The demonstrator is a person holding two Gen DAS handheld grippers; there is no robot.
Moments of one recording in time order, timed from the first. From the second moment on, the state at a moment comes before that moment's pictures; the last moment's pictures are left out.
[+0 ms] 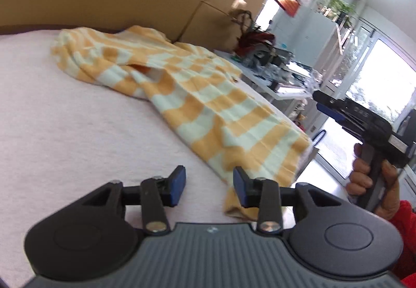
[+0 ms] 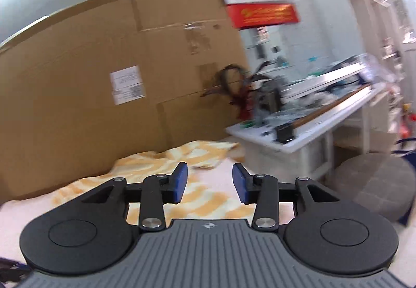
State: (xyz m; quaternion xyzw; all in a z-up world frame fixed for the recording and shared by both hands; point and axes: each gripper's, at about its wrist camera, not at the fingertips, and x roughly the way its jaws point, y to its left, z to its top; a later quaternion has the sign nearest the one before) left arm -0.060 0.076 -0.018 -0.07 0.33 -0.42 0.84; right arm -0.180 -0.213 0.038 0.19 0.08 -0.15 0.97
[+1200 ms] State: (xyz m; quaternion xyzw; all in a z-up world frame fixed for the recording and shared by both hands) left arm 0.085 0.057 -0.040 -0.26 0.42 -0.31 0.81; right arm 0.038 -0.180 0.004 0.21 0.22 0.04 0.95
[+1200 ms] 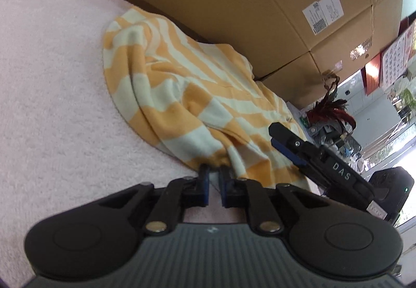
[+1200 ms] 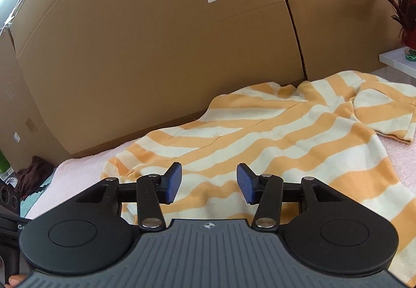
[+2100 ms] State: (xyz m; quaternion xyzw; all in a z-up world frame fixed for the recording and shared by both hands) left arm 0.047 0.089 -0.010 -0.22 0.35 -0.30 0.86; right arm 0.050 -0.191 0.000 0.25 0.24 0.05 0.94
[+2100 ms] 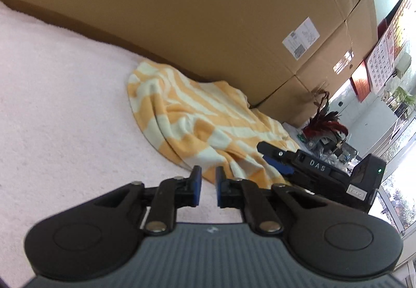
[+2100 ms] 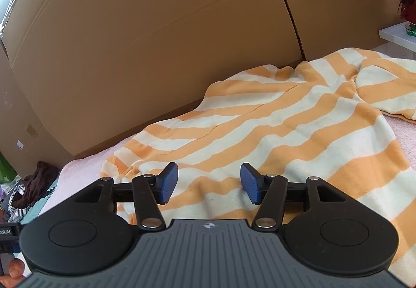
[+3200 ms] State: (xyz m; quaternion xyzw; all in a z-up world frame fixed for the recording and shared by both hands) left arm 0.020 0.131 0.009 -0.19 0.25 -0.24 0.92; right arm 0.043 -0.191 0.002 0.26 0.22 0.05 0.94
